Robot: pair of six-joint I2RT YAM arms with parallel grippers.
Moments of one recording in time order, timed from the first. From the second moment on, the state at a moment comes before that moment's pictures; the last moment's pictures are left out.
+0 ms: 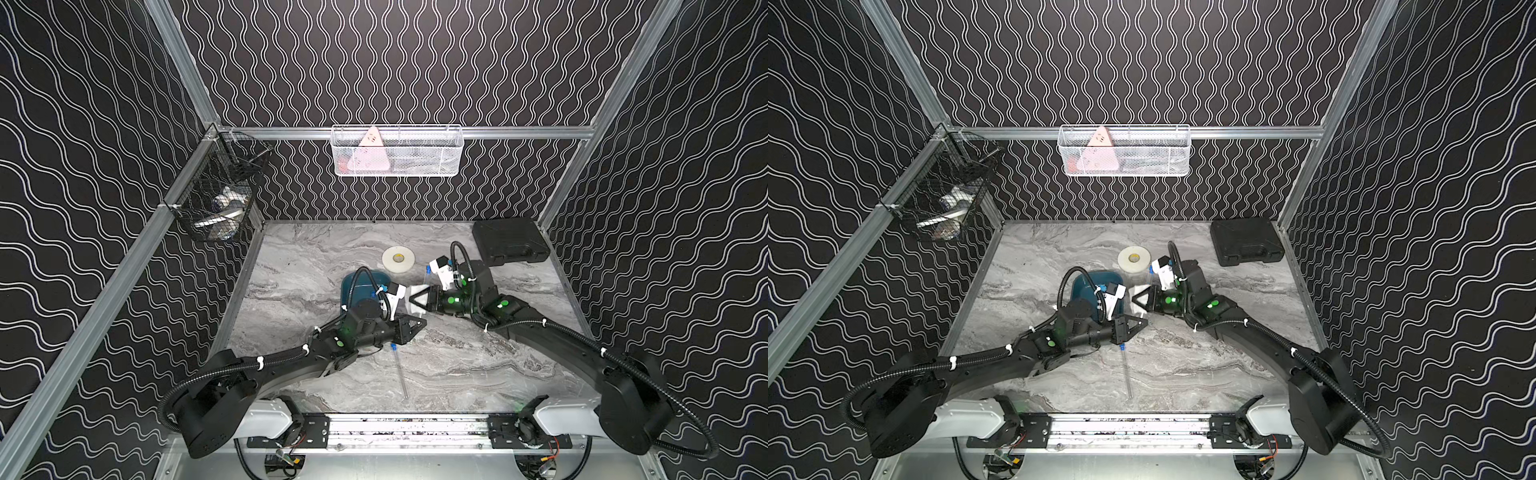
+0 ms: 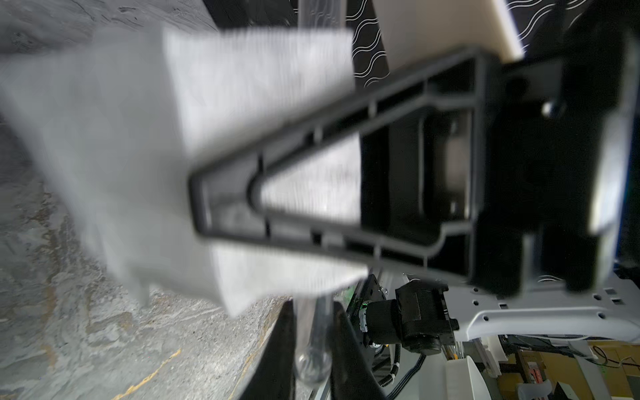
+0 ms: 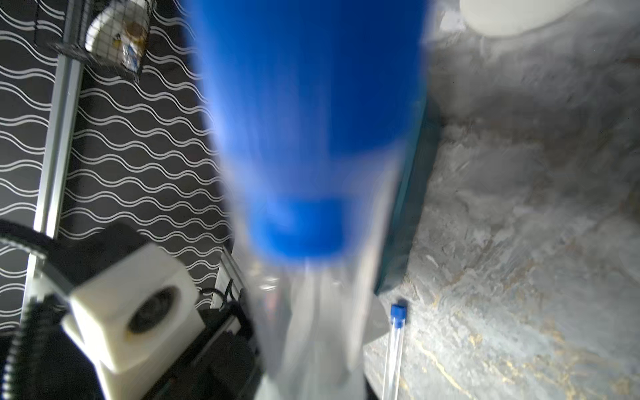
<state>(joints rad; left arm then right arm) -0.77 1.30 0.59 0.41 0.34 -0.84 0.62 1.34 0.86 -0.08 -0.49 0.77</state>
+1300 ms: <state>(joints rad) -0.76 1.33 0.56 0.49 0.34 -0.89 0.65 1.30 0.88 -0.13 -0.42 0.77</state>
